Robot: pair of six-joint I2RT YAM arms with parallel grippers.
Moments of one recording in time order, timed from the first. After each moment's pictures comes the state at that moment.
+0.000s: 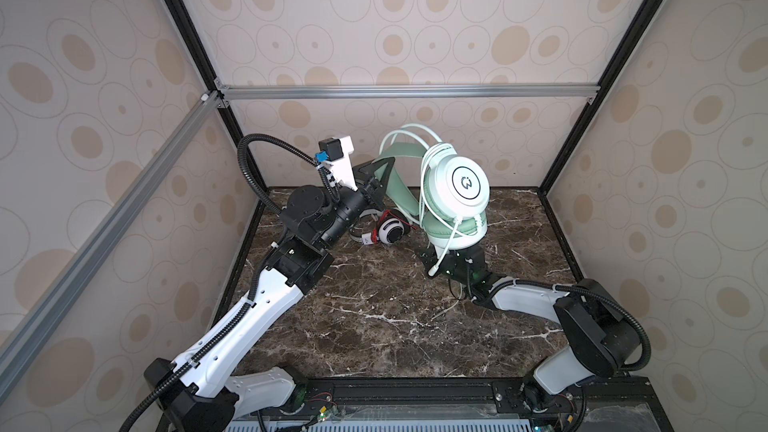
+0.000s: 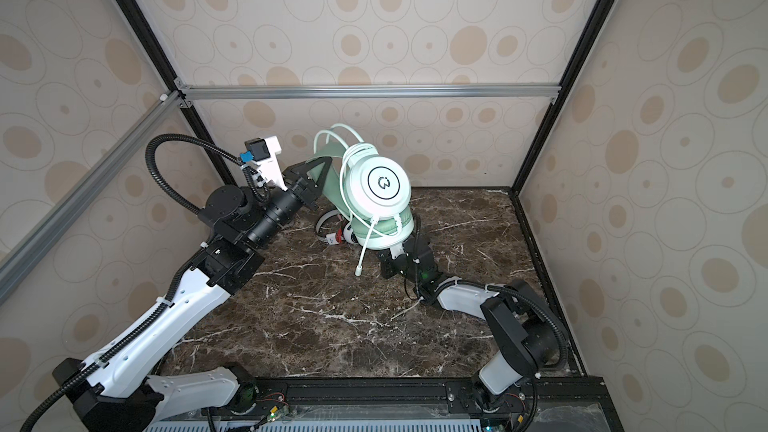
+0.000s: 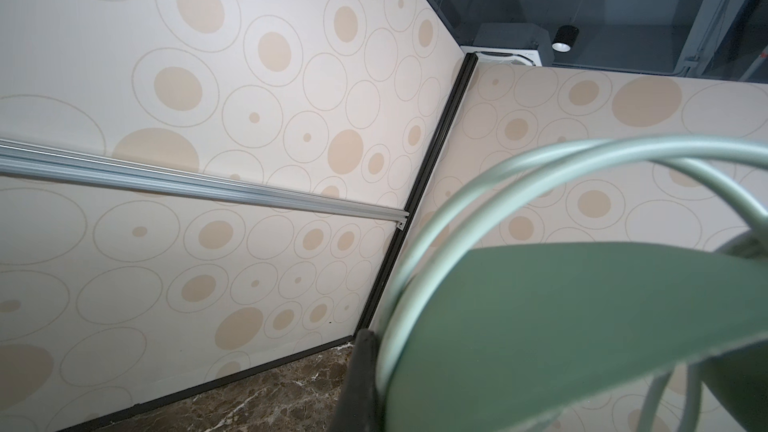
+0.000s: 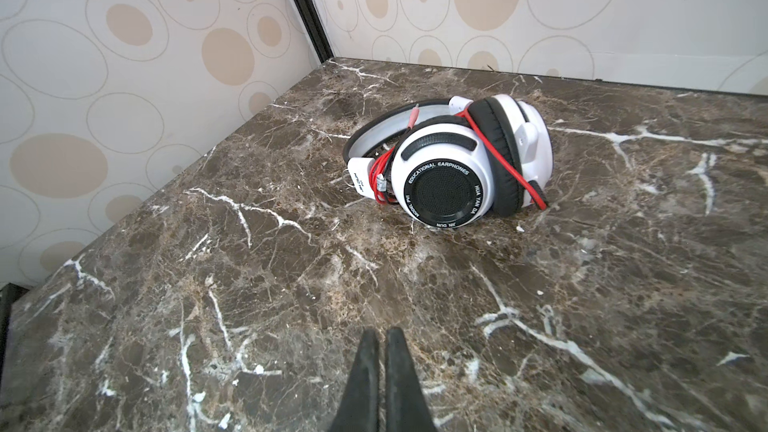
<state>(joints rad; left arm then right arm) -0.62 1.19 1.31 0.21 0.06 -0.45 0.59 1.57 0.70 0.54 -0.22 0.22</state>
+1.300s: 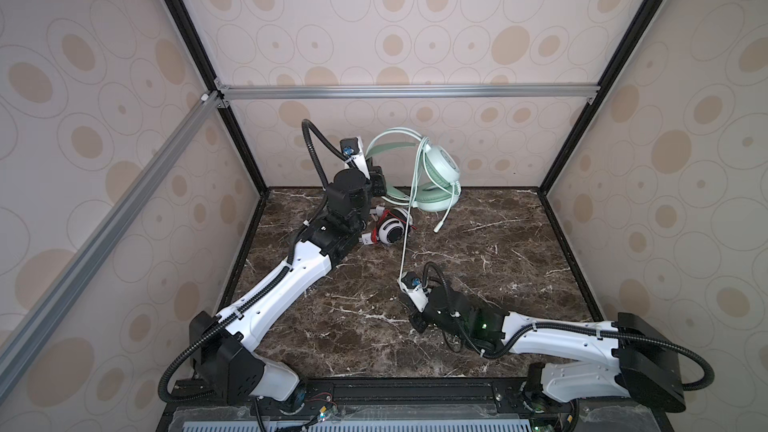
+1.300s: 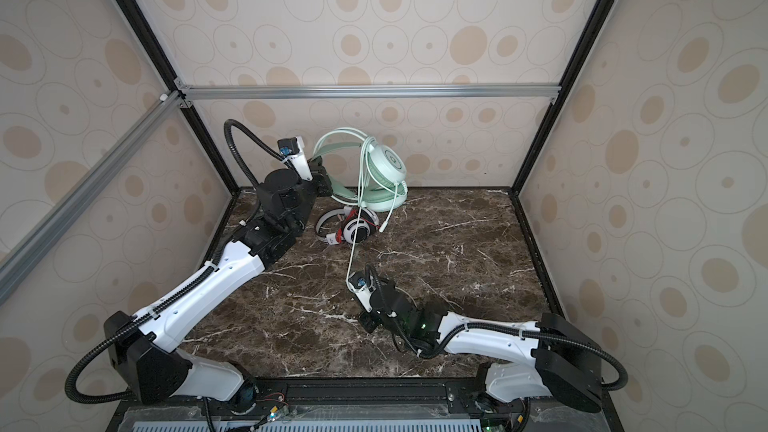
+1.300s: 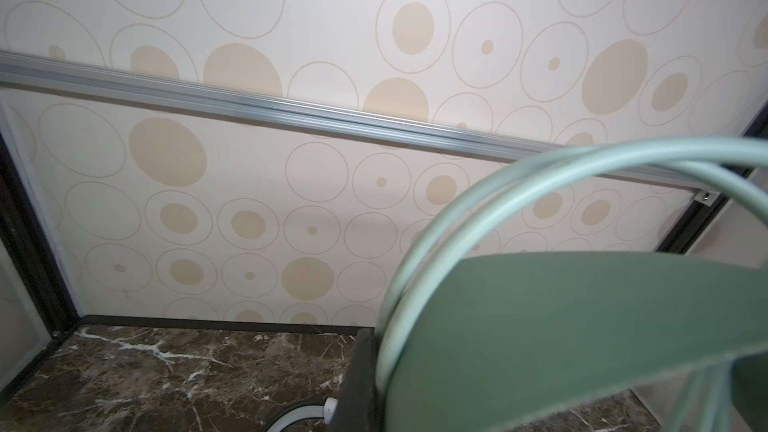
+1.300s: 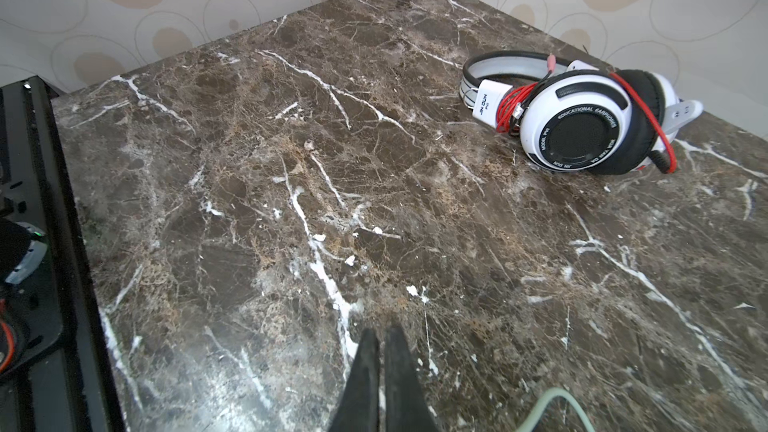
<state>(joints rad) -0.60 1.43 1.41 0.06 -0.52 -0.19 1.13 1.25 0.65 0.11 0.24 0.10</state>
